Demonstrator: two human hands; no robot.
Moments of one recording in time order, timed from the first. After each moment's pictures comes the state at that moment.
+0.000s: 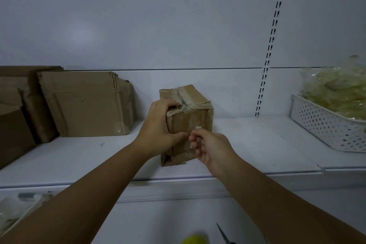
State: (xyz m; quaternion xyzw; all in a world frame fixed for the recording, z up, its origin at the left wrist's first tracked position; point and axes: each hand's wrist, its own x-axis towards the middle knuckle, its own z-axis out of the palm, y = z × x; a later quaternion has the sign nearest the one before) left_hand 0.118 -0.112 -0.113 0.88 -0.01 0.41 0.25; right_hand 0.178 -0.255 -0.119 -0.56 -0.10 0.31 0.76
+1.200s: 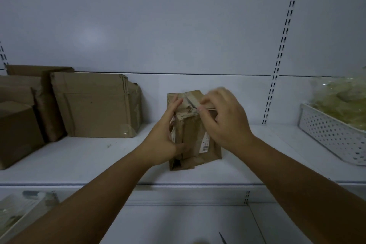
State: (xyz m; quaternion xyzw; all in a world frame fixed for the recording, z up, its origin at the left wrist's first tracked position) left_hand 0.104 -0.113 -0.113 0.84 -0.06 0.29 0.46; right_hand 0.203 -0.259 -0.072 -0.71 -0.50 -0.34 0.37
